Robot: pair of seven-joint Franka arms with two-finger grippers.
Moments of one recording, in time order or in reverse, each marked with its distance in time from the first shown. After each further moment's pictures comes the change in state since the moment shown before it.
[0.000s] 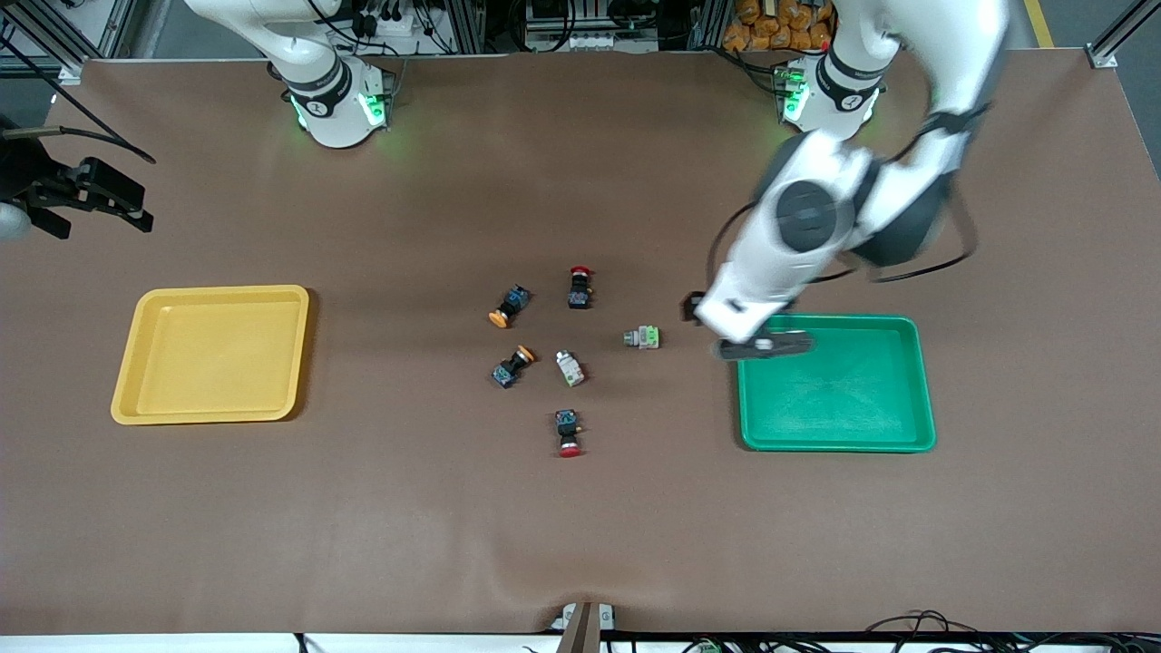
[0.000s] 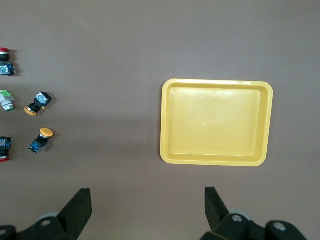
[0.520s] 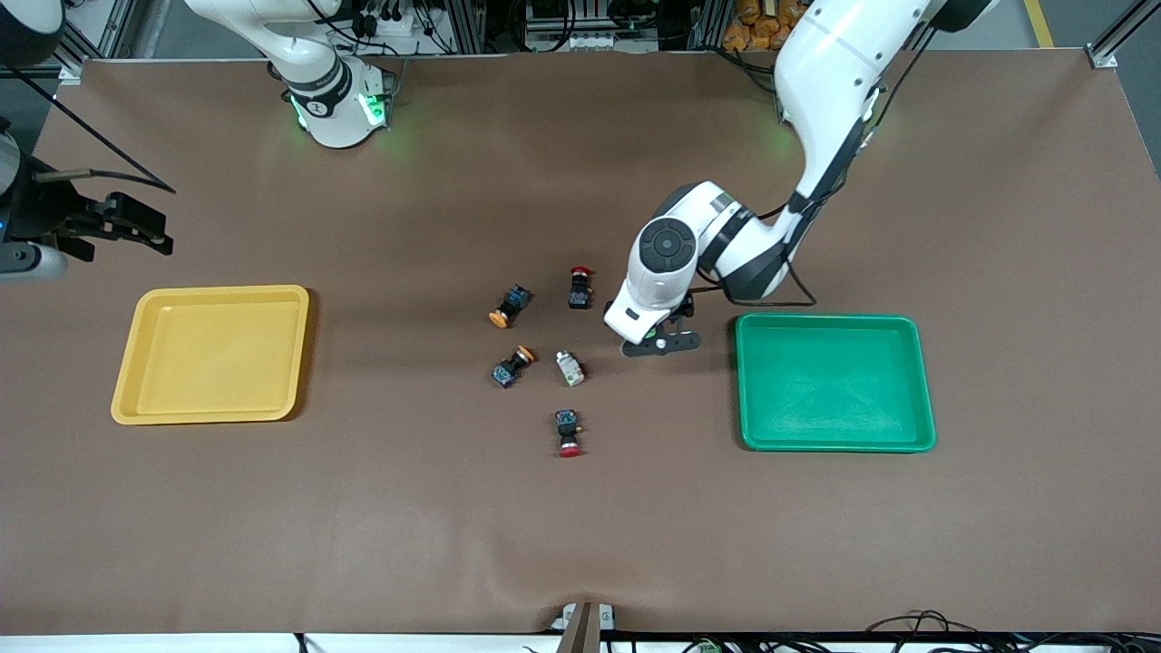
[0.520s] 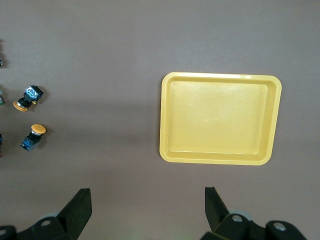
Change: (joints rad) left arm -0.136 0.246 -0.001 -0.006 0.045 0.275 -0.207; right arm 0.002 0.075 0.000 0.001 -0.005 0.007 -0.003
